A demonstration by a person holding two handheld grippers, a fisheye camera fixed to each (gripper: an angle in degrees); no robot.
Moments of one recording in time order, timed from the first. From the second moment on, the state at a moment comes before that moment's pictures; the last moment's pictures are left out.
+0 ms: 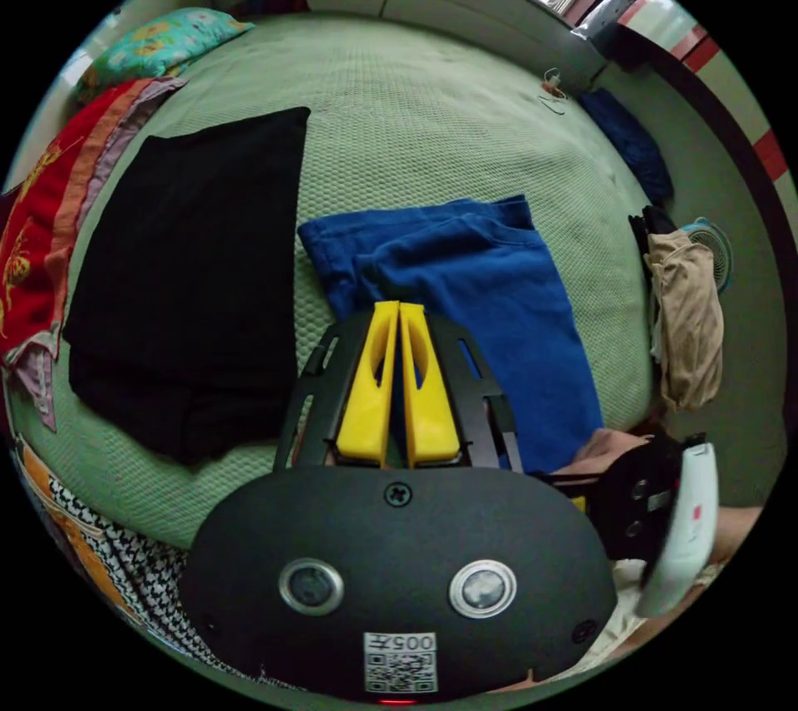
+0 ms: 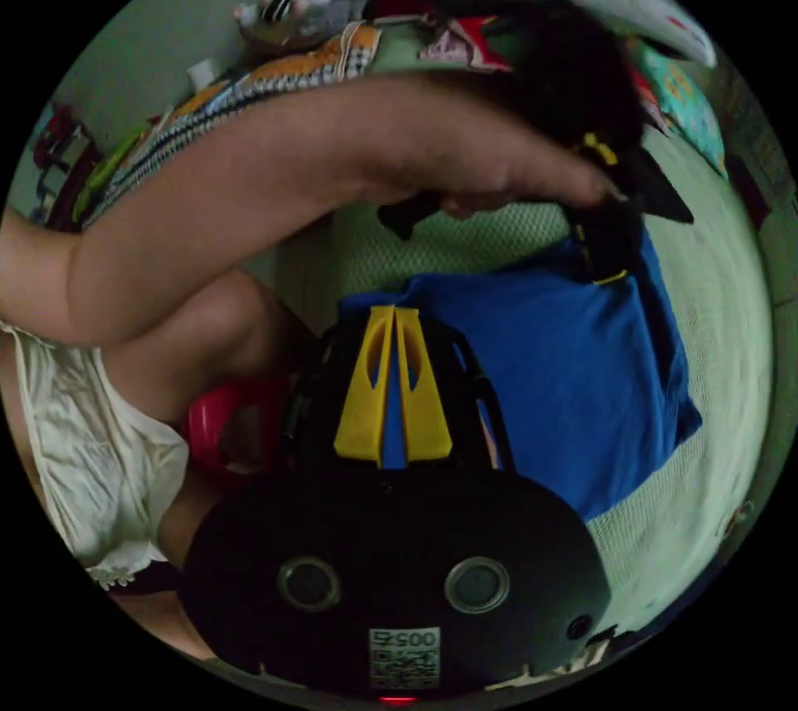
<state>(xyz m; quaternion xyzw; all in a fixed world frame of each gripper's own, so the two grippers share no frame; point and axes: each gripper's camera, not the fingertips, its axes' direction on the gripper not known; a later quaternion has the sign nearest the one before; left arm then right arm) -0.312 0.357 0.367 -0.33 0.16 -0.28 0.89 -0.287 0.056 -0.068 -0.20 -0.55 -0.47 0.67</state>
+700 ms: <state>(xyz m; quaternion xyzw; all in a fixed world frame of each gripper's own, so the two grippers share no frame) -0.310 0.331 0.386 -0.24 0.18 -0.35 0.89 -0.283 0.076 -0.093 -0.14 -0.56 -0.58 0.58</state>
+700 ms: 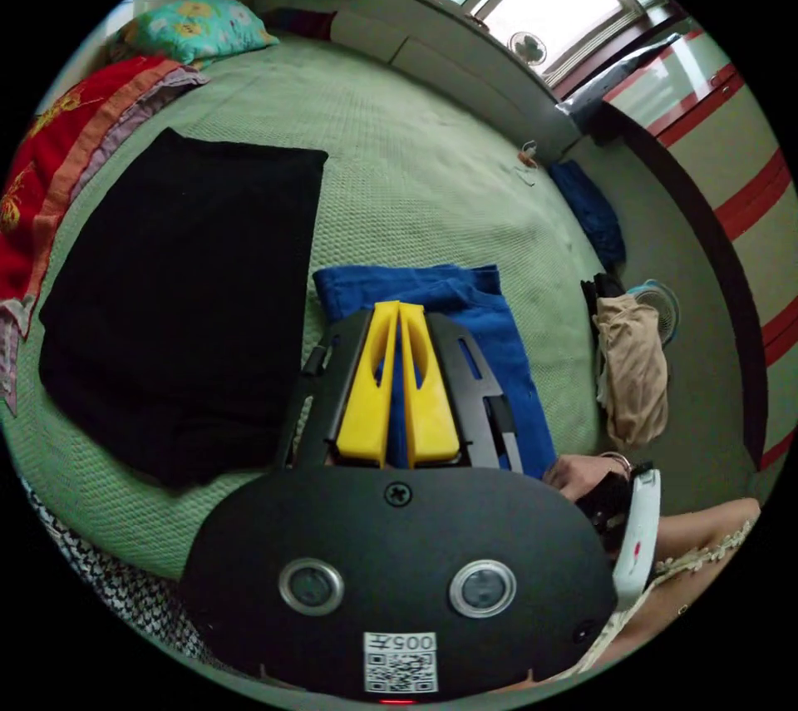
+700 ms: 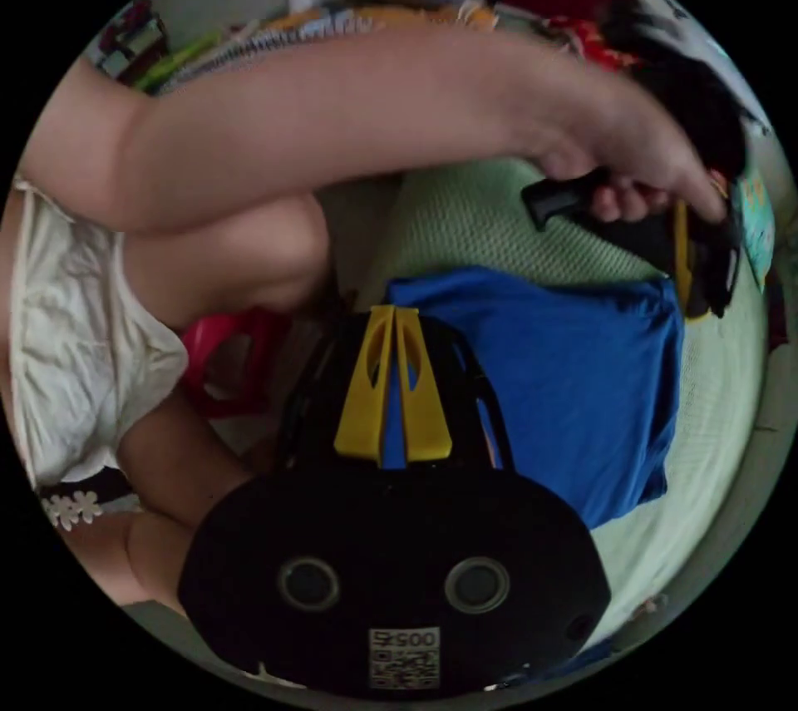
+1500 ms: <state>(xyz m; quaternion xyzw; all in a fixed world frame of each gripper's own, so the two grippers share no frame) -0.216 0.250 0.420 -0.26 0.10 -0.28 0.92 -0.172 0.026 0.054 -0.21 -0.34 -0.10 0.91</state>
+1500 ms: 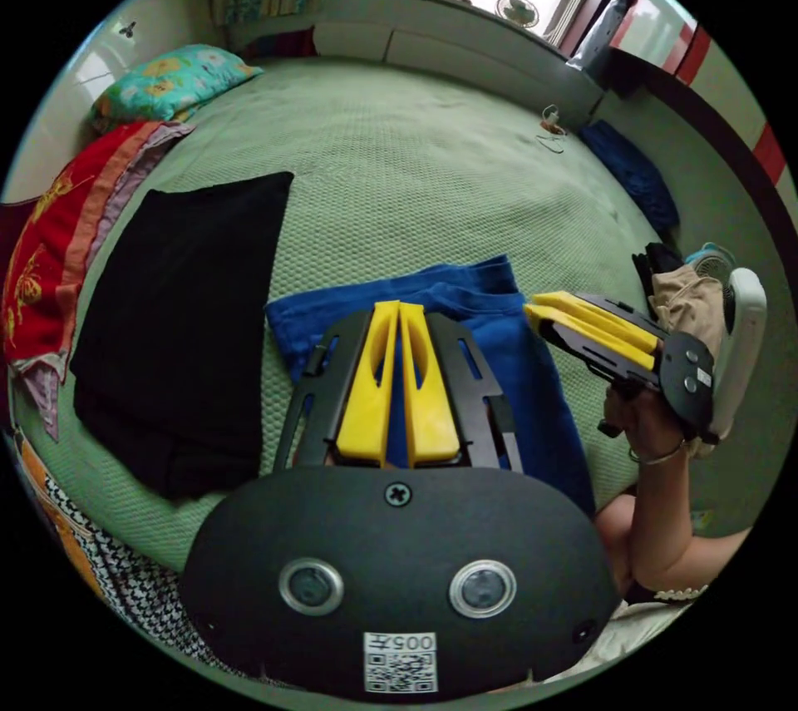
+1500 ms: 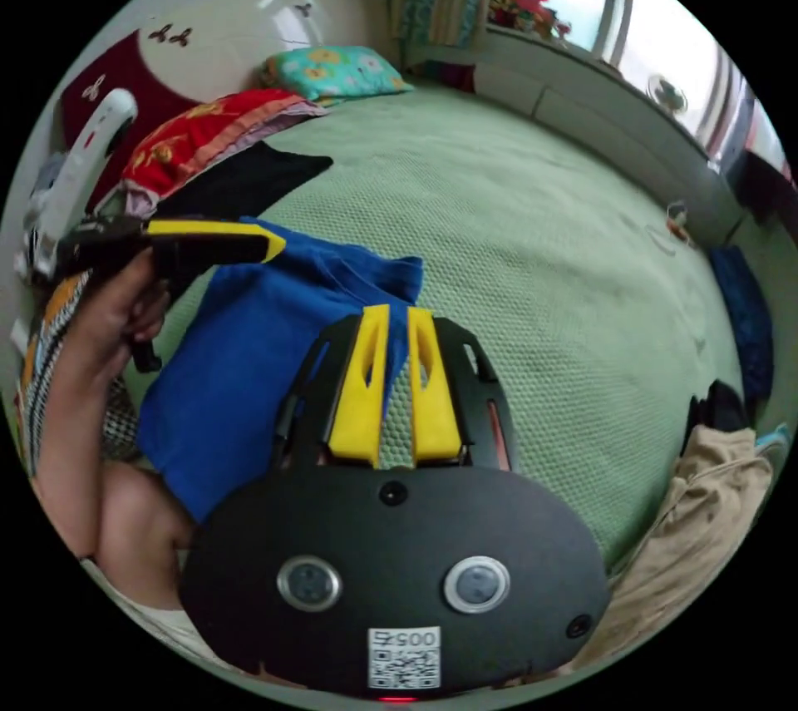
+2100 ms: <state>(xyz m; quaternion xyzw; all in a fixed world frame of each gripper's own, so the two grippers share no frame) -0.163 0.217 0.426 -0.29 0.11 -0.27 0.91 -0.194 0.040 0.069 -0.23 -0.32 -0.07 0.92</state>
